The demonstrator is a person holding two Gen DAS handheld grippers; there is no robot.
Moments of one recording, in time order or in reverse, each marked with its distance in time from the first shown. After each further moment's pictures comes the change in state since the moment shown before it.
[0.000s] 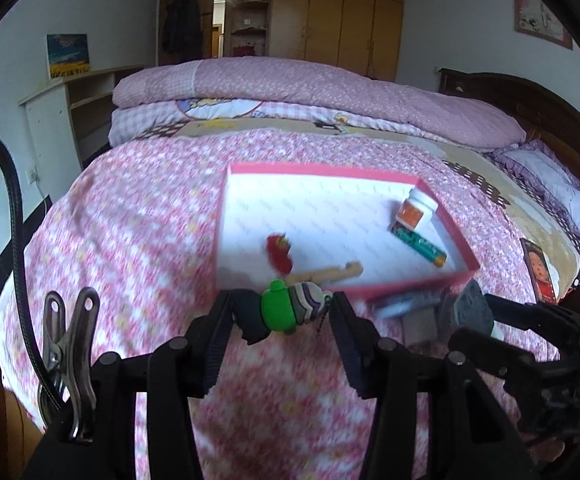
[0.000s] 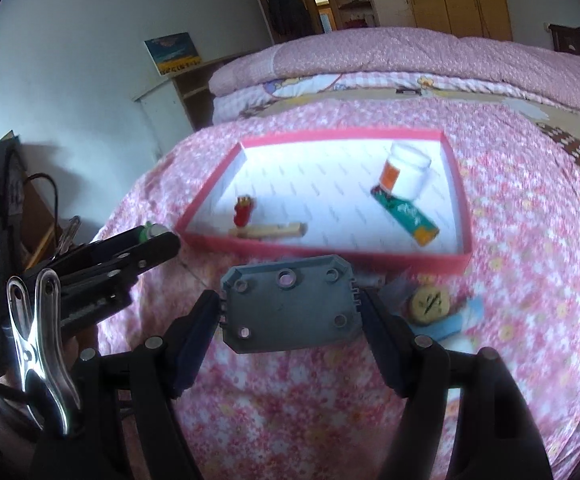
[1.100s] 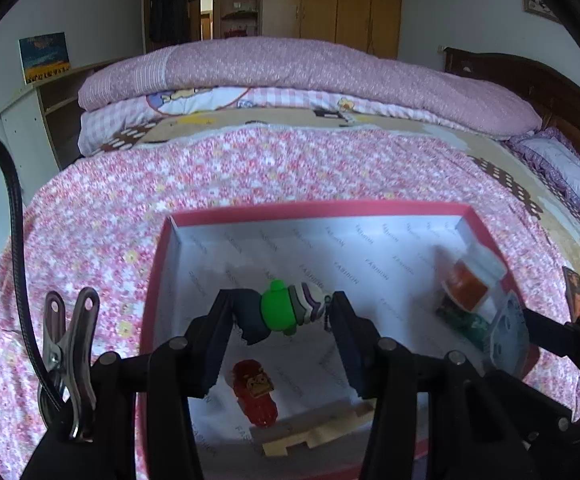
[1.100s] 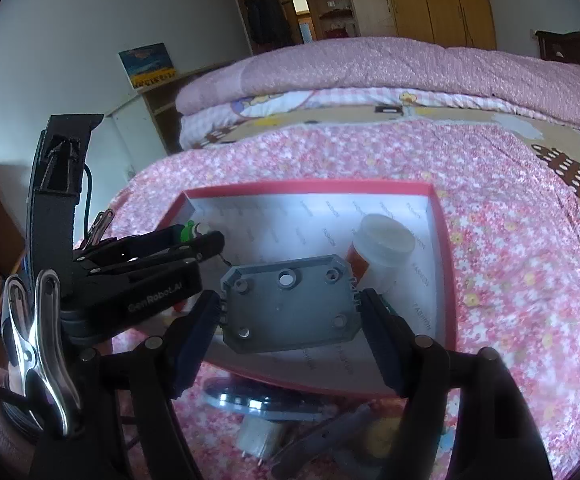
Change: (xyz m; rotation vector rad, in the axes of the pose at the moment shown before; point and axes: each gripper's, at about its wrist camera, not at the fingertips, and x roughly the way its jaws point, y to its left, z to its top) left arm 0.127 -0.012 0.070 0.029 0.080 0.012; right arm 0.057 -0.039 0.062 0.028 -0.022 -0.078
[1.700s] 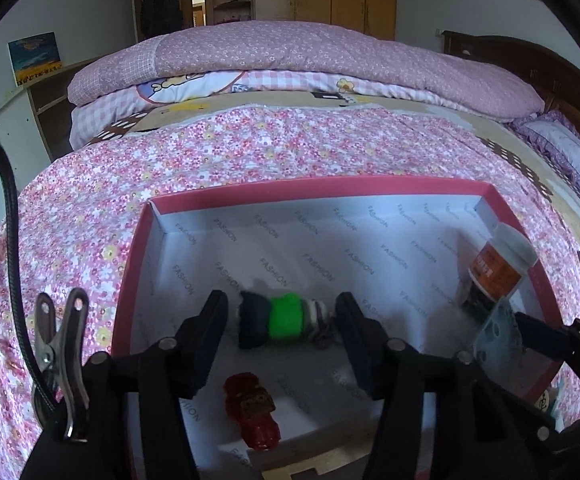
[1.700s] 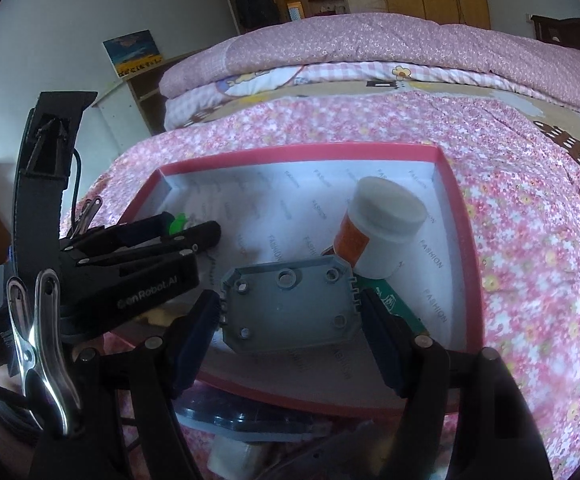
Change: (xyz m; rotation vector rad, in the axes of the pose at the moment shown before) left arm 0.028 -0.002 -0.004 0.040 0.037 0.009; right arm 0.033 -0.007 -0.008 0.022 0.052 -0.029
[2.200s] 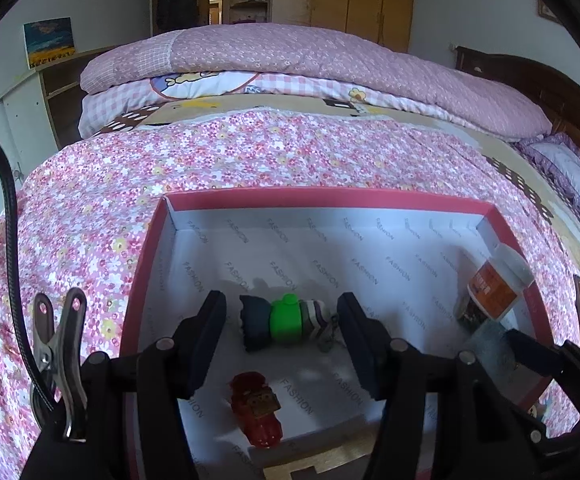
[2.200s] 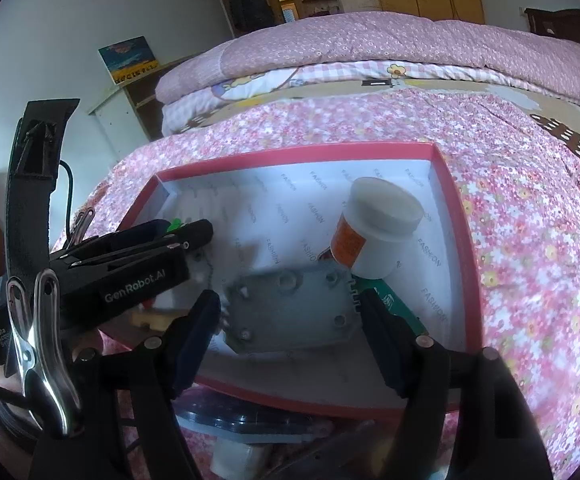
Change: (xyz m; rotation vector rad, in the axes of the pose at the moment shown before) left arm -0.007 0.009 0.002 -0.079 -0.013 -0.005; right arm -0.001 -0.004 0.001 0.035 -0.004 0.011
